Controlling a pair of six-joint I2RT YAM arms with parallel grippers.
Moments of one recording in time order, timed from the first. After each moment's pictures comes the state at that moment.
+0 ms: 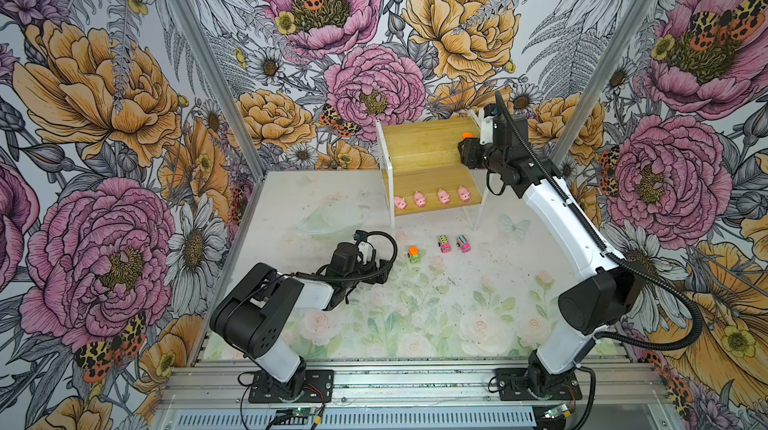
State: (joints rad) left arm -0.49 1.61 0.47 0.54 0.18 -0.34; right arm 0.30 1.71 1.86 -0.60 0.01 0.22
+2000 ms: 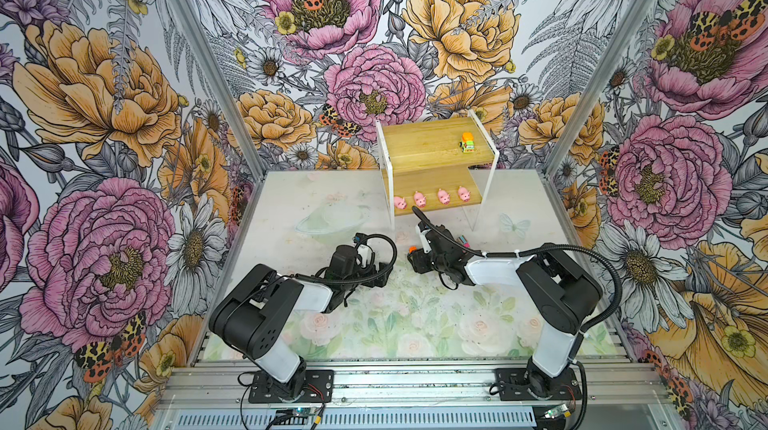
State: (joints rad) left arm -0.49 1.60 0.44 0.56 0.20 -0.34; right arm 0.66 1.82 0.89 0.15 -0.04 0.35
